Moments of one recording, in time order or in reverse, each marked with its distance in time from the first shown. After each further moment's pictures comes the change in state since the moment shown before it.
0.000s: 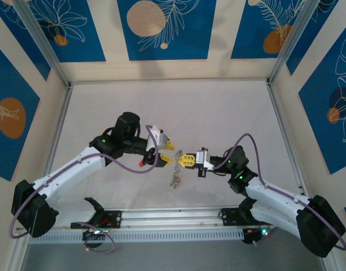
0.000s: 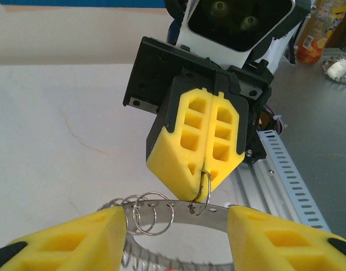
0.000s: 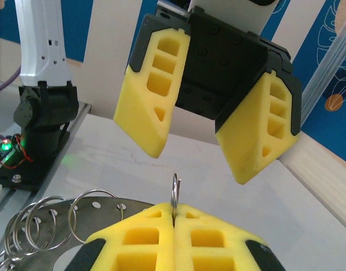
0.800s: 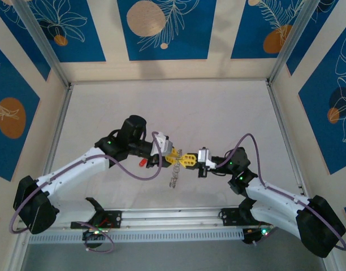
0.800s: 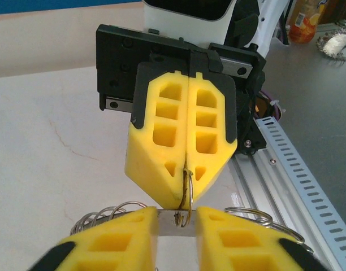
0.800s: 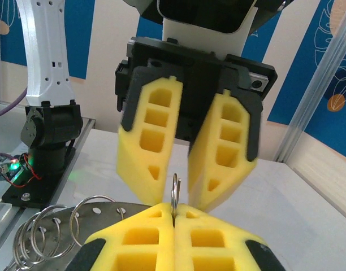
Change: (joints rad) left arm -0.063 0.028 -0.005 0.013 -0.039 0.076; right arm 0.002 -0.004 -0.011 0.055 0.003 0.086
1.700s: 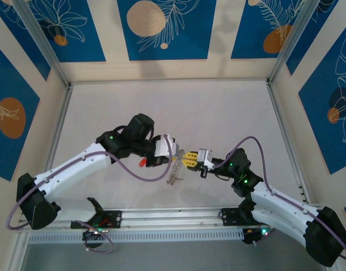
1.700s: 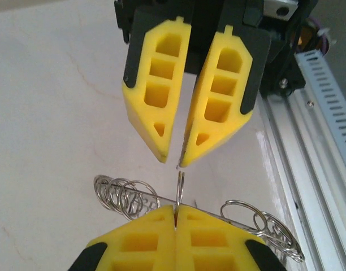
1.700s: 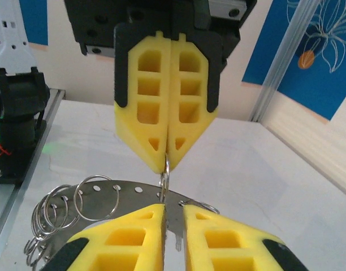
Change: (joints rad) left arm -0.090 0.051 0.196 -0.349 -0.343 0.120; right arm 0.015 -0.135 0.002 -0.289 0.165 -0.073
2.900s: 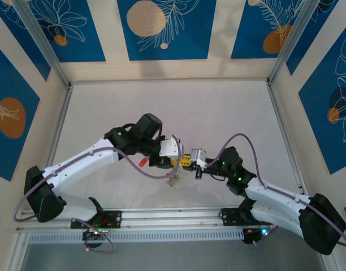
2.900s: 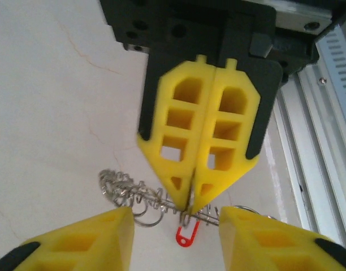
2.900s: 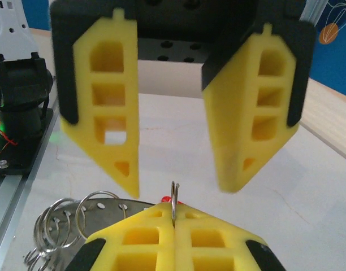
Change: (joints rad) left arm -0.024 0.064 0.059 -0.054 -0.066 -0.017; right arm 0.053 0.127 0.005 0.070 0.035 0.008
